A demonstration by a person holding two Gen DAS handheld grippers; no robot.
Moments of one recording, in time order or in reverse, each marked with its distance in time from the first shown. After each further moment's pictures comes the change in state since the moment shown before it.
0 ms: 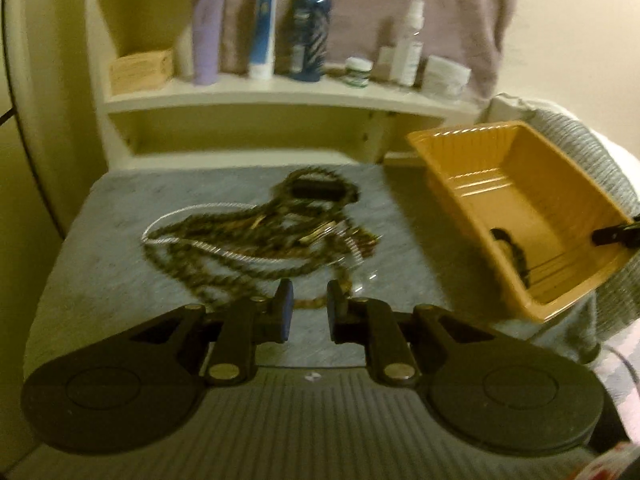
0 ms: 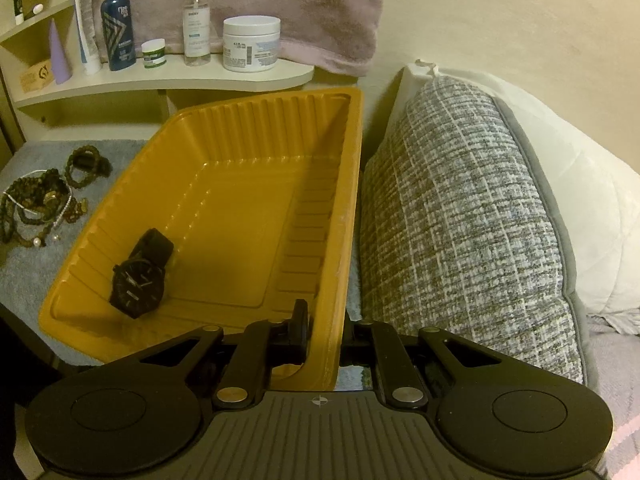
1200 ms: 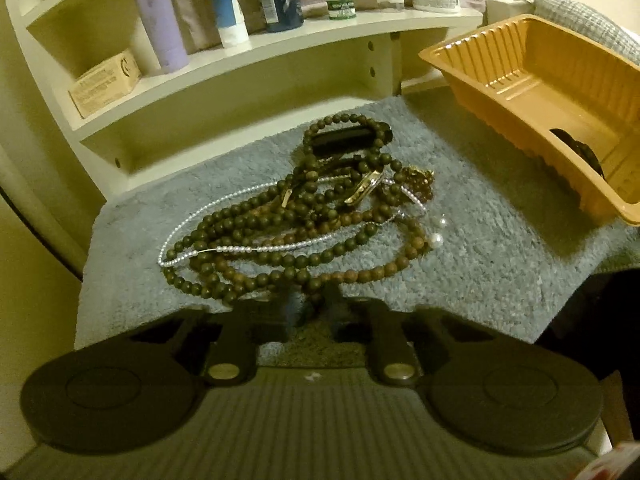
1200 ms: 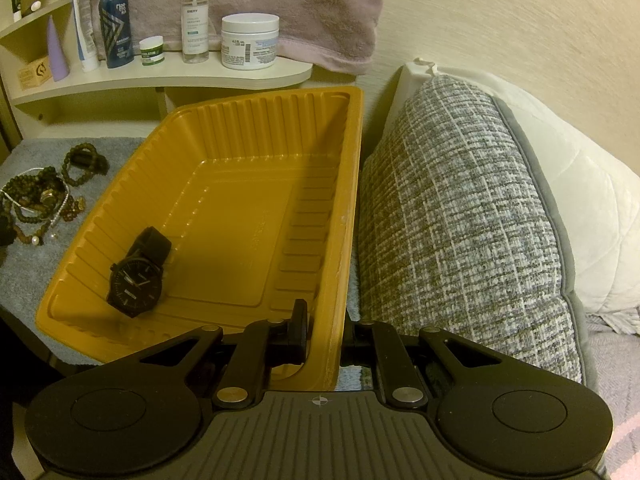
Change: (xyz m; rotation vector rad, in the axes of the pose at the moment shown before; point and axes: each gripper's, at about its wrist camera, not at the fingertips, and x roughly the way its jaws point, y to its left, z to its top) left arm 0.051 0.006 -0.001 0.308 0.116 0.087; right arm 0.003 -0.001 0.000 0.001 0.003 -0.005
